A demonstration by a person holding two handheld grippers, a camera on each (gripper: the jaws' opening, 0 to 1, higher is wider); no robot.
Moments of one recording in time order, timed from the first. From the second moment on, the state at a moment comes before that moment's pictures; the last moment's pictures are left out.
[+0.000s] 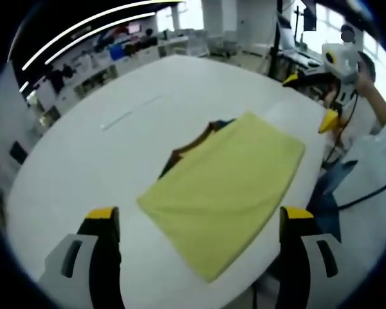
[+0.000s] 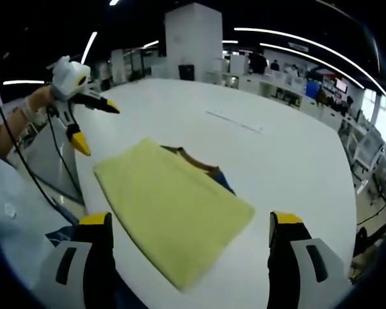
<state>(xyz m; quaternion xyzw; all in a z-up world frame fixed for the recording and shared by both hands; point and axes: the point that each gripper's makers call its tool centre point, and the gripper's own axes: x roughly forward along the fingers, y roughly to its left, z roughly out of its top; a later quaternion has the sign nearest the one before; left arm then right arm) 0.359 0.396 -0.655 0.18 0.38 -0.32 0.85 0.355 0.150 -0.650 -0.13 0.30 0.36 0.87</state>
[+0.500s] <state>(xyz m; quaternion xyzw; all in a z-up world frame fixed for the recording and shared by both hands) 0.360 0.397 -0.649 0.18 0.36 -0.32 0.86 0.359 0.154 -0.644 -0.14 0.30 0.38 0.87</state>
